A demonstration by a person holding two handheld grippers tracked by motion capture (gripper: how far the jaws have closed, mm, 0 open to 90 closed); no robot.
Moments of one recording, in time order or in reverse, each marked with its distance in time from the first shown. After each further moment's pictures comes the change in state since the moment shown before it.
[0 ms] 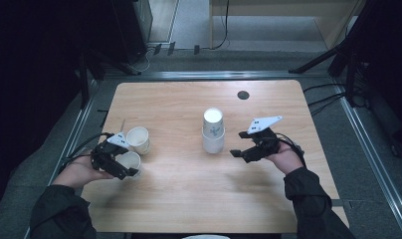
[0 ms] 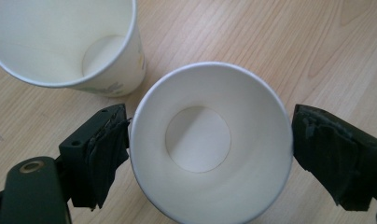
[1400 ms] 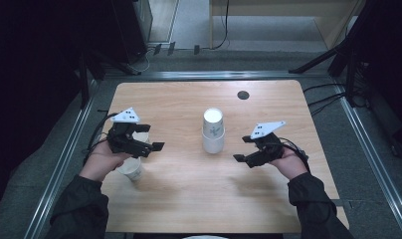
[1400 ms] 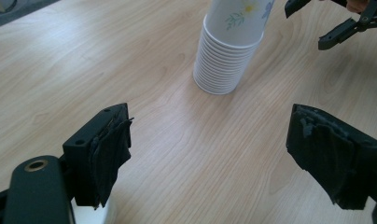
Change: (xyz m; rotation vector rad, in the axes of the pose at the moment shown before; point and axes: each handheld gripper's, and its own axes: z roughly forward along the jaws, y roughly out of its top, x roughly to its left) left arm -0.028 0.077 -0.019 -0.377 -0.015 -0.121; right arm 0.008 -0.012 -0.008 0.024 -0.017 0.005
